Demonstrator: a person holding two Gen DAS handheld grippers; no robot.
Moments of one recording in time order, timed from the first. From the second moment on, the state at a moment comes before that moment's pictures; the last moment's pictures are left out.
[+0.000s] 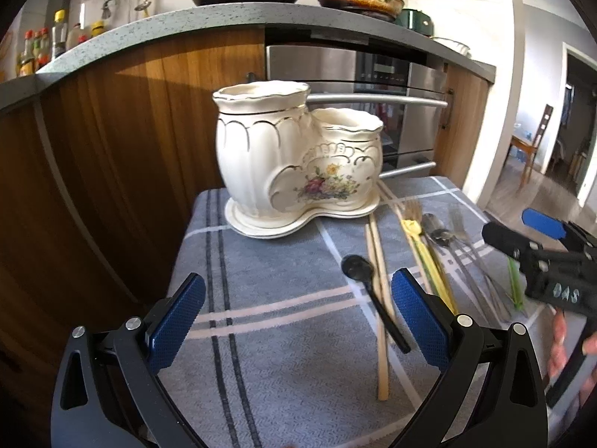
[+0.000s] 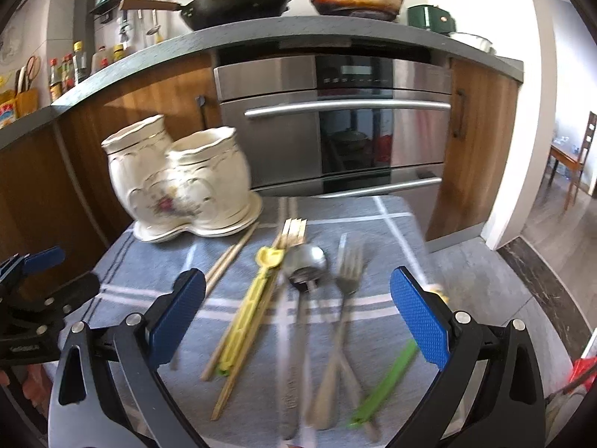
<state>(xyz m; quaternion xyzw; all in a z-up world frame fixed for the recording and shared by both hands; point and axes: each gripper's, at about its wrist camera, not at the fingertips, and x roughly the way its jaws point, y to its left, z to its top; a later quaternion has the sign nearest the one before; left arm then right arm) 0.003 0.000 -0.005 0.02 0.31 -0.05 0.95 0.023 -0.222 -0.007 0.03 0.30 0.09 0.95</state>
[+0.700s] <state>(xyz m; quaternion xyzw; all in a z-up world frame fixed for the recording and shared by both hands) 0.020 -0.012 -0.026 0.04 0.35 -0.09 0.93 0.071 -0.210 -0.047 -0.06 0.40 0.12 0.91</state>
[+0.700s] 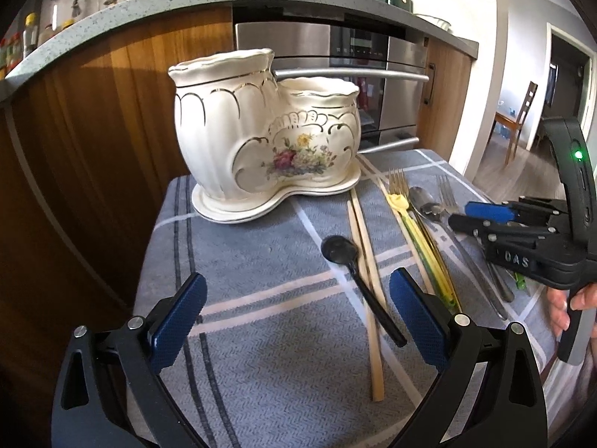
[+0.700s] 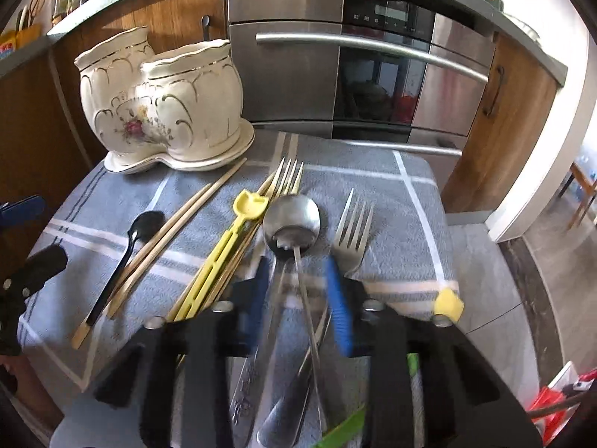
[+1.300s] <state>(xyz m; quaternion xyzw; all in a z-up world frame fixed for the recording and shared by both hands) 0.028 -0.008 -0.032 0.03 0.37 -0.11 0.92 0.090 -0.226 -0.060 0.00 0.45 0.12 0.89</state>
